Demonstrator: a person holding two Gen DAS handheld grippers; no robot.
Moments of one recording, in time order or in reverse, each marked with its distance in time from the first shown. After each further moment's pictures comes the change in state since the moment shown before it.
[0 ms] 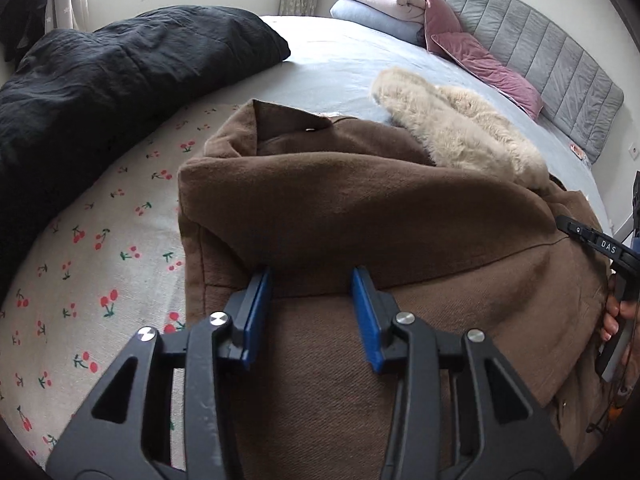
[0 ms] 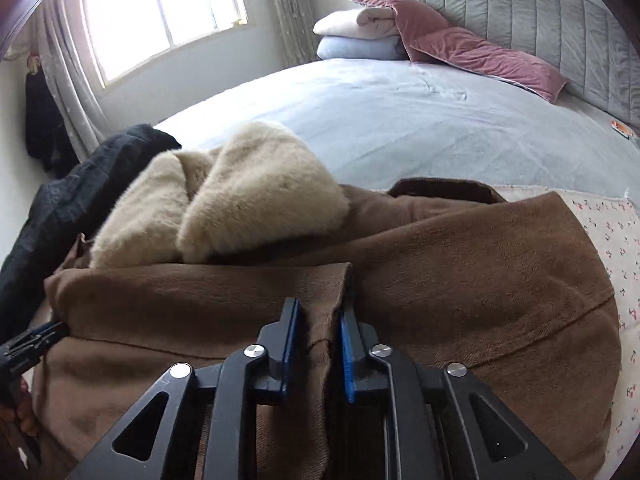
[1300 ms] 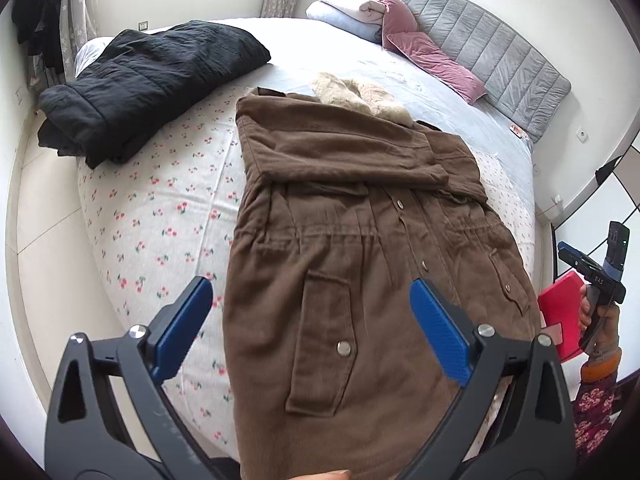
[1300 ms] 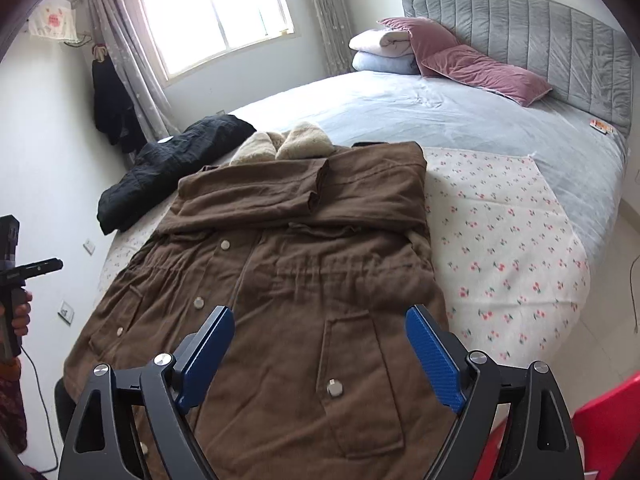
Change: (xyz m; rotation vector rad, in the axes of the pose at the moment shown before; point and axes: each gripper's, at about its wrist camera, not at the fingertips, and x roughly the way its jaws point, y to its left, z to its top) left arm -0.308 -0.008 -0.156 -0.025 0.064 -0.121; right arm -0.344 -0.093 -0.181 -0.095 0.000 0.150
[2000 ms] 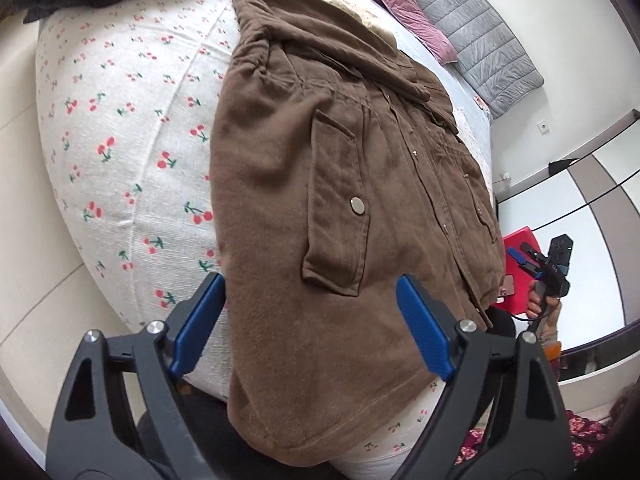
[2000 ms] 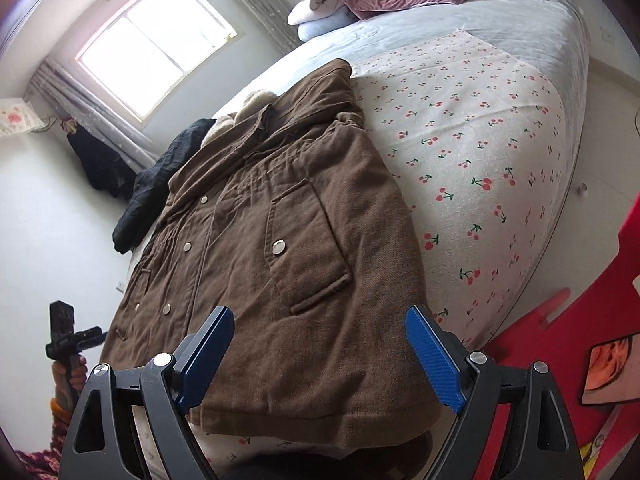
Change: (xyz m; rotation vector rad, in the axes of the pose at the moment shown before) left arm 0.051 0.052 -0.100 -0.130 0.225 -0.289; right arm -0.003 -0.084 -0.127 0.365 0.053 0.151
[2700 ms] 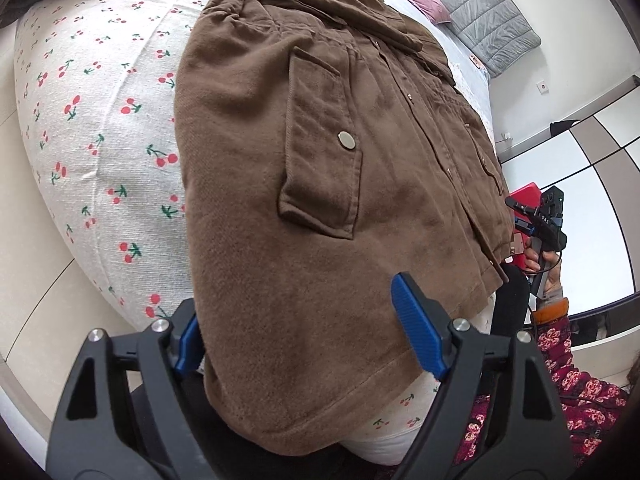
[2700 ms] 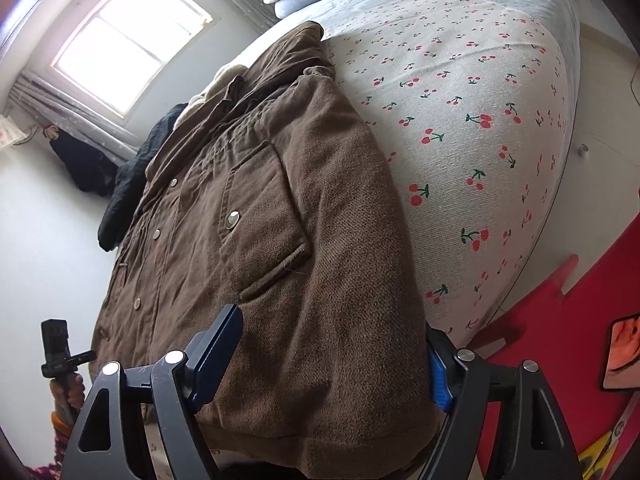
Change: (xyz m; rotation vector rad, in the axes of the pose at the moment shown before) left arm 0.012 -0.015 -0.027 0.092 0.106 0.040; right arm 0.046 -0.017 -0.010 0.056 0.092 -0.029
